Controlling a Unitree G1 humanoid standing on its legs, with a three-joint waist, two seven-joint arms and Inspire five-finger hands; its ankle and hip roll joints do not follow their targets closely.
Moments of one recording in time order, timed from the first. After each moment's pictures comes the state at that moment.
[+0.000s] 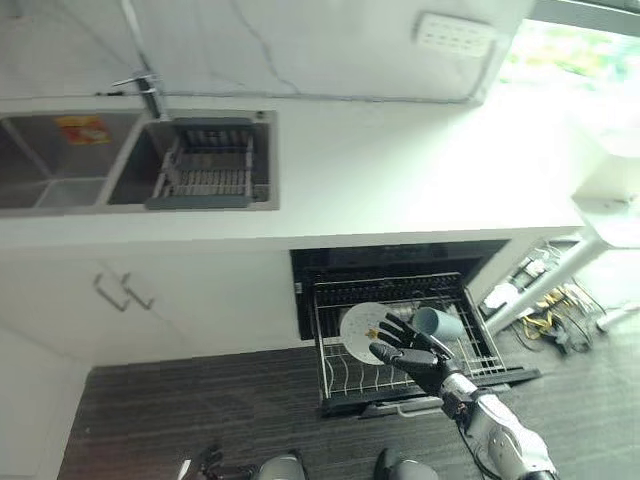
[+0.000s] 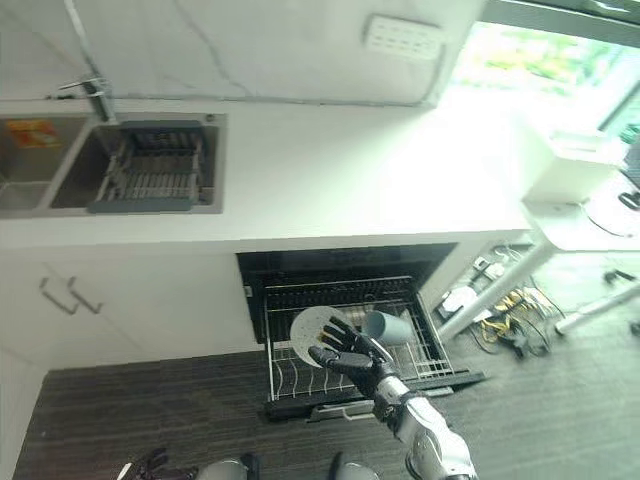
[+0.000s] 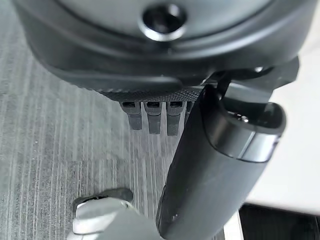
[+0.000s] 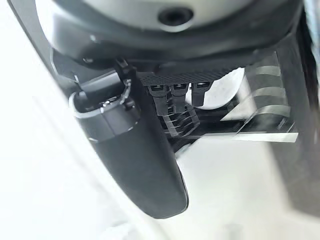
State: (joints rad) left arm 0.14 0.28 -0.03 1.05 -0.22 -0.11 0.12; right arm 0.08 -0.26 0.12 0.20 0.78 0.22 0.26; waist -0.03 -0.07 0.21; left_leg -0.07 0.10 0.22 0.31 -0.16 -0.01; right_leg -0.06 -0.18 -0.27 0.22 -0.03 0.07
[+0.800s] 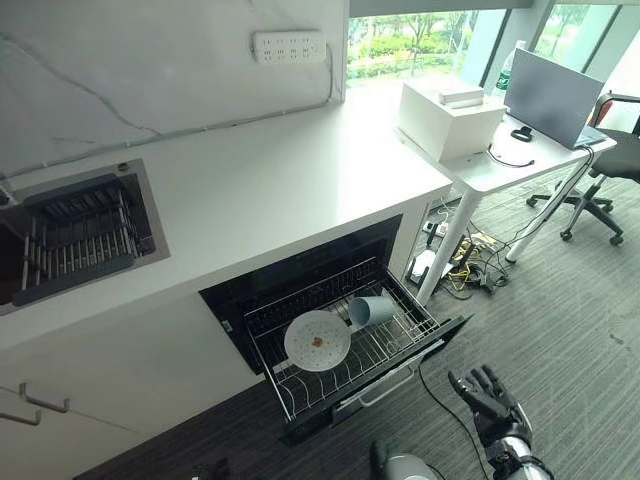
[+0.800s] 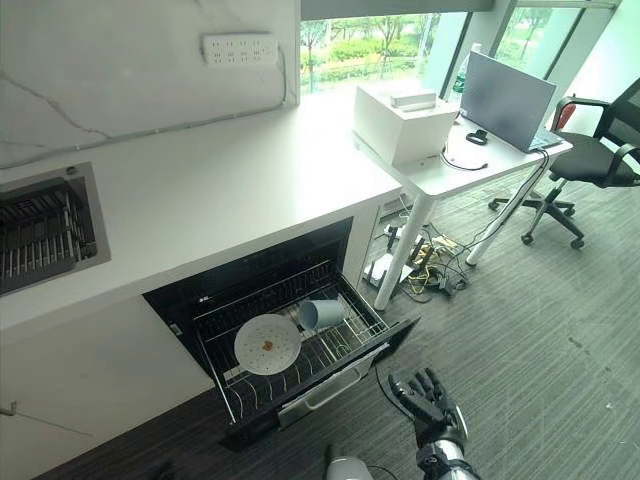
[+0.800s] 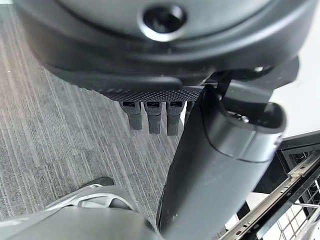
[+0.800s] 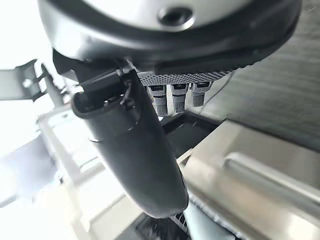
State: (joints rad) left arm 0.19 0.23 -0.04 1.06 -0.23 -0.15 0.14; right arm 0.31 -0.19 -0.04 0.41 0.89 -0.06 -0.06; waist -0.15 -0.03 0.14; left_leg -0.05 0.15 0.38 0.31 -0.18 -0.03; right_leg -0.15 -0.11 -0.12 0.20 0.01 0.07
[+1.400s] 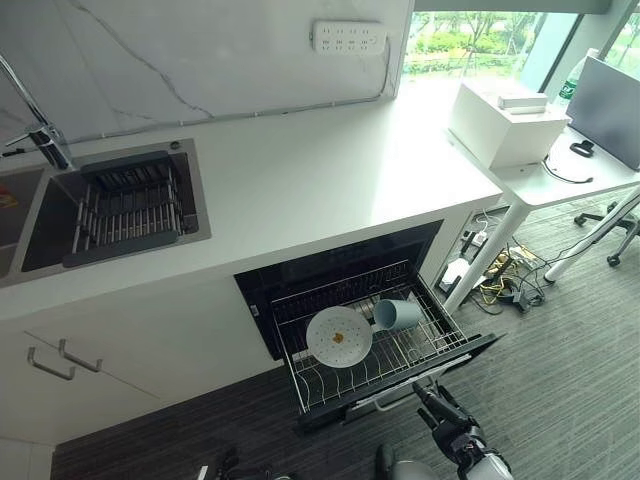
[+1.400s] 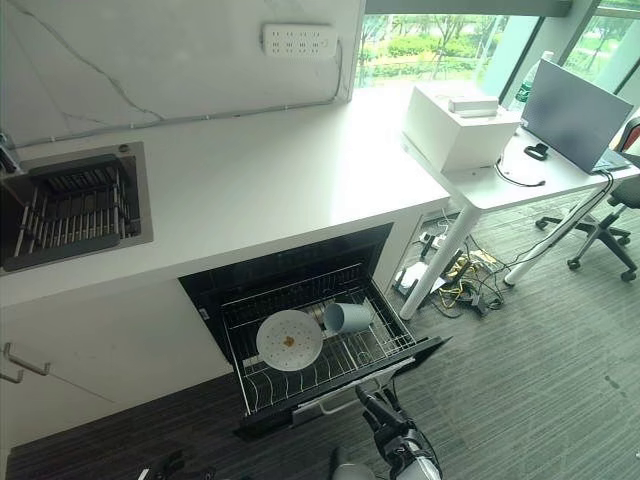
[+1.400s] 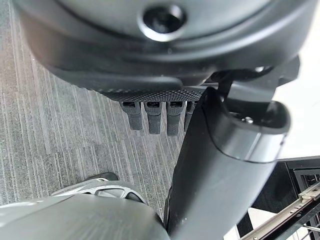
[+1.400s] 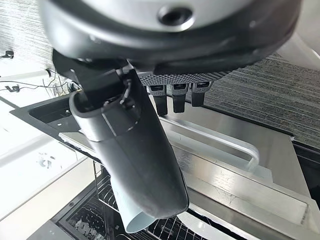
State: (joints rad) left arm 0.15 0.22 -0.08 1.06 -0.27 -0.12 0.16; right arm 0.19 -0.17 0.07 0.51 1.02 0.07 -0.13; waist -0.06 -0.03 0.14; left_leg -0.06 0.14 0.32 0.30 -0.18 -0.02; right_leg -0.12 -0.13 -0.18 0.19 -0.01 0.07
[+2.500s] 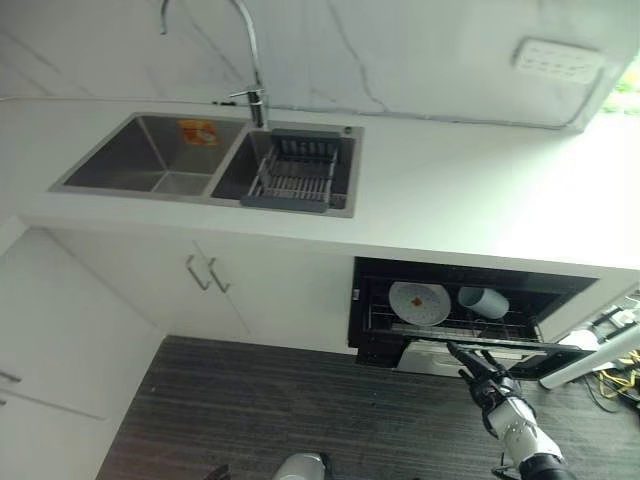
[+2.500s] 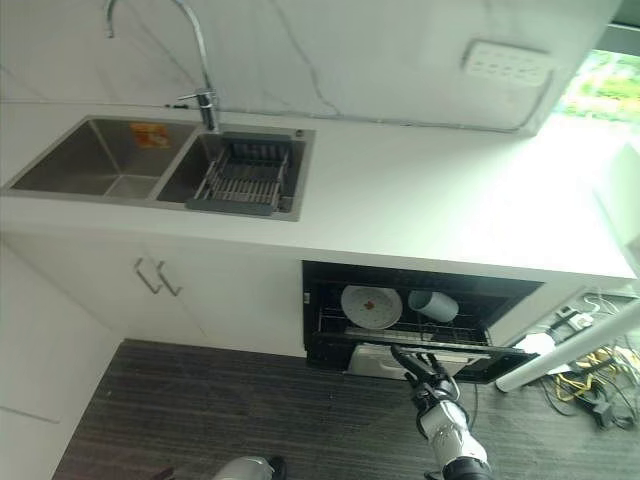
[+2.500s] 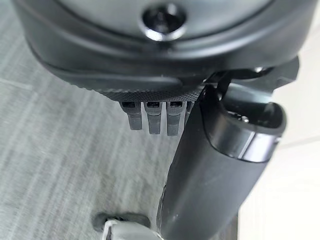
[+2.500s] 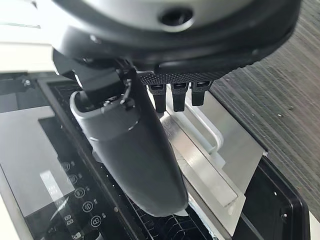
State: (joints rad) left arm 0.17 0.26 -0.08 1.14 -0.27 -0.16 0.16; right arm -0.21 -0.36 -0.02 0.78 0.98 0.05 -0.27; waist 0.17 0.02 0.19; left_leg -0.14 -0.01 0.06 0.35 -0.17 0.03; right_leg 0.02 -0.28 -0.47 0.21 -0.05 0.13
